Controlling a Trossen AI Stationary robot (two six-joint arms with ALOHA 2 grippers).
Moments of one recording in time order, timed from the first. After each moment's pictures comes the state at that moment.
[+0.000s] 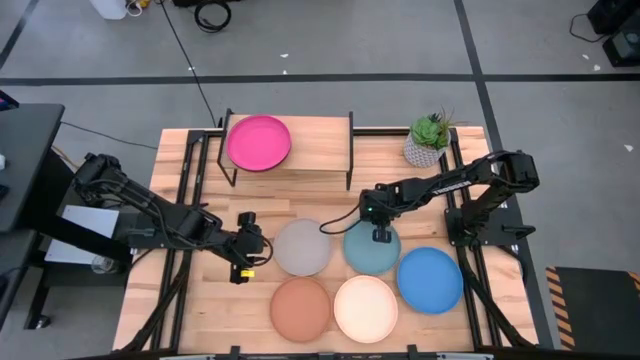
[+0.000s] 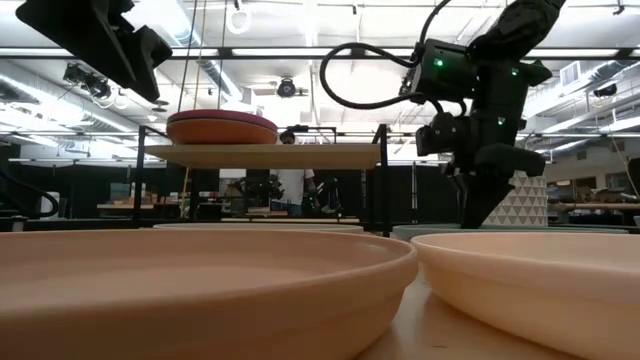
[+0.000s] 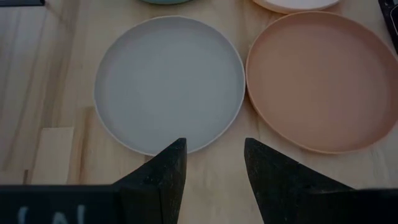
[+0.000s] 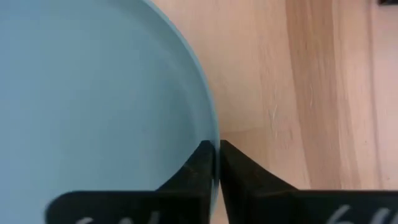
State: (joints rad) left arm -0.48 1.18 0.83 -0.56 -0.30 -0.34; right arm -0.06 1.57 0.78 -0.49 0.09 0.06
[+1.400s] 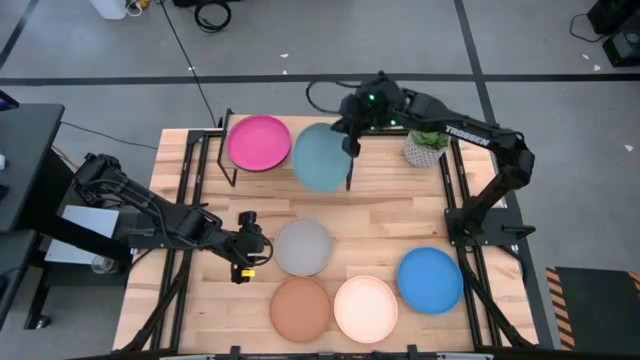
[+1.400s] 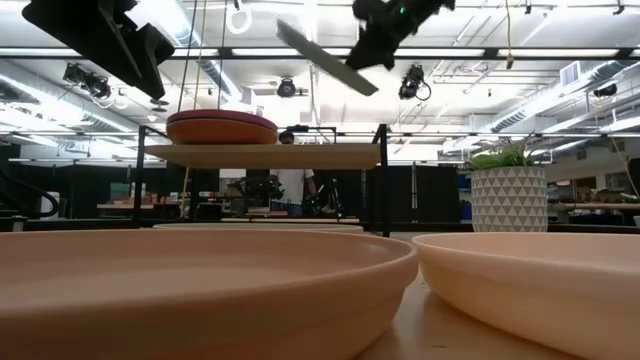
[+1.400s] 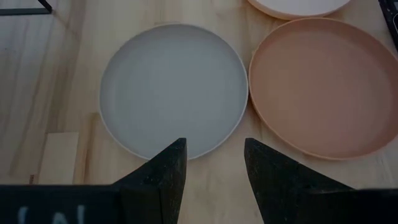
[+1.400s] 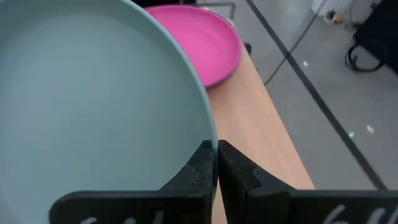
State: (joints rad) left arm -0.47 1.18 0.83 -0.55 -0.31 -0.33; right arm -0.47 1.59 1.61 -0.63 -0.16 -0.17
